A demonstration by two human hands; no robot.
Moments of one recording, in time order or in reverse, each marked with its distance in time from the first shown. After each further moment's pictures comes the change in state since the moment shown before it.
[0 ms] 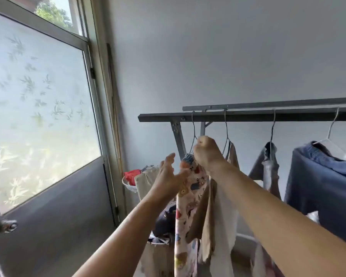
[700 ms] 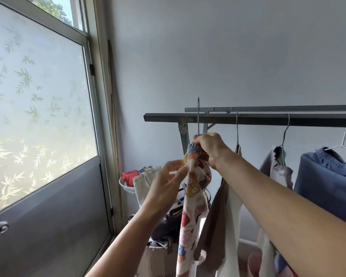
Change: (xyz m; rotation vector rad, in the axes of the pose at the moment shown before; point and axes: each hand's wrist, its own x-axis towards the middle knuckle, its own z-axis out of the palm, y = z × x) left_hand -0.015 -0.018 -0.036 -0.251 -0.061 0.142; right_hand 0.025 -0.028 0.016 0.549 -0.029 0.220
